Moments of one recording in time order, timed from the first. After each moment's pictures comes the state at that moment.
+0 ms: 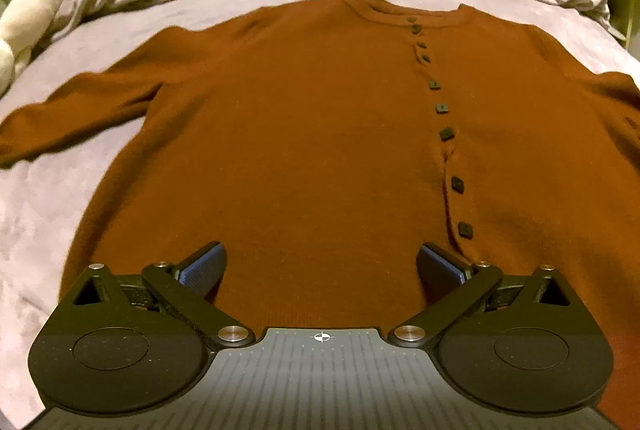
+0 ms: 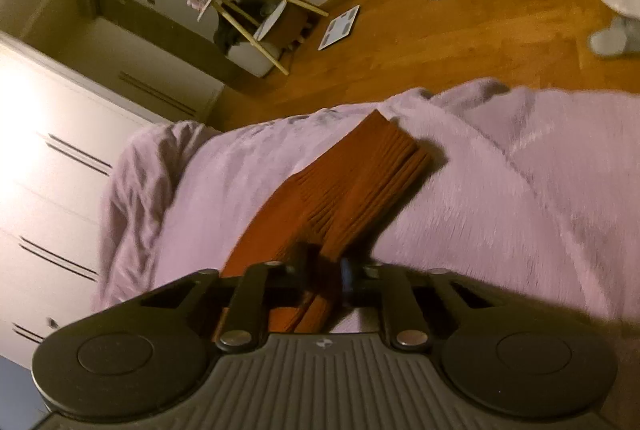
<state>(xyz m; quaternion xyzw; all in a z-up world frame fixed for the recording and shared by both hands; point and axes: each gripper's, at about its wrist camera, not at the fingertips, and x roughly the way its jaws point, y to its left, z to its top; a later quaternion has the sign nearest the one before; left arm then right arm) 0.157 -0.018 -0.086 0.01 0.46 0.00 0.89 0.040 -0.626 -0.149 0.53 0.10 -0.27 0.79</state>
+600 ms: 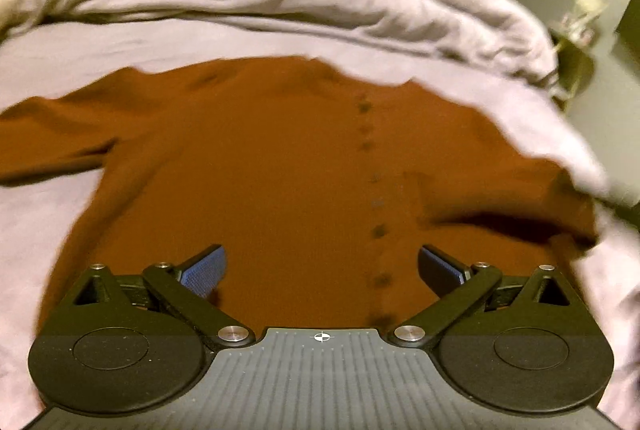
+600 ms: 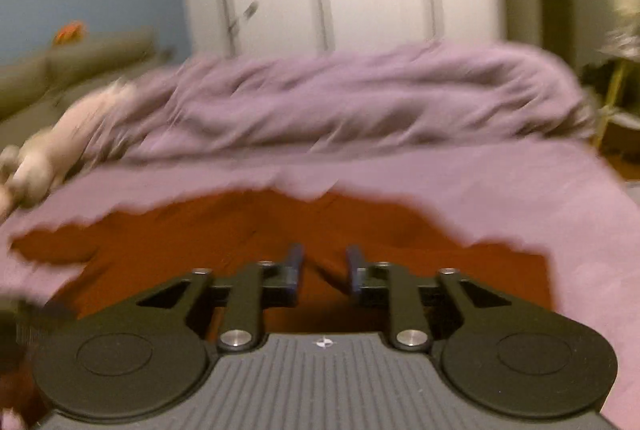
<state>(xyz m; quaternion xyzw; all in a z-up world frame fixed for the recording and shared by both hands) 0.186 -0.004 -0.037 -0.09 0.42 -0.10 0.90 0.182 -0.282 -0.030 0.04 0.22 0.07 0.97</state>
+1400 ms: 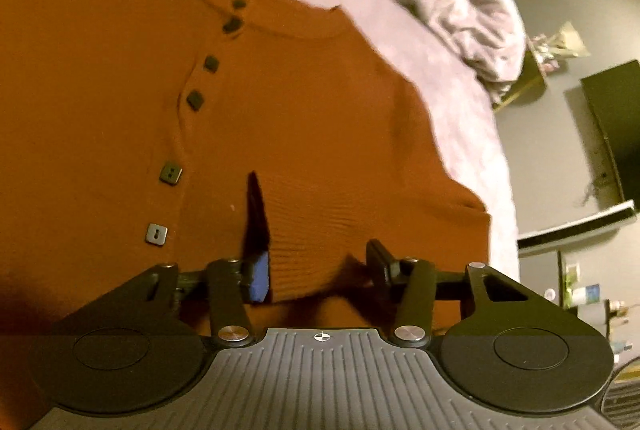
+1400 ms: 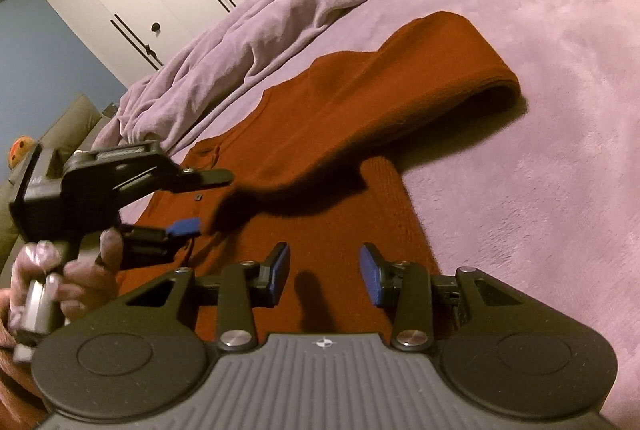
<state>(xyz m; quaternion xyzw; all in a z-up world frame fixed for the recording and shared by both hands) 0.315 -0.090 -0.108 -0.29 0.54 -0.19 0.76 0.133 -0.339 -0.133 0.30 0.26 0.02 0.92</state>
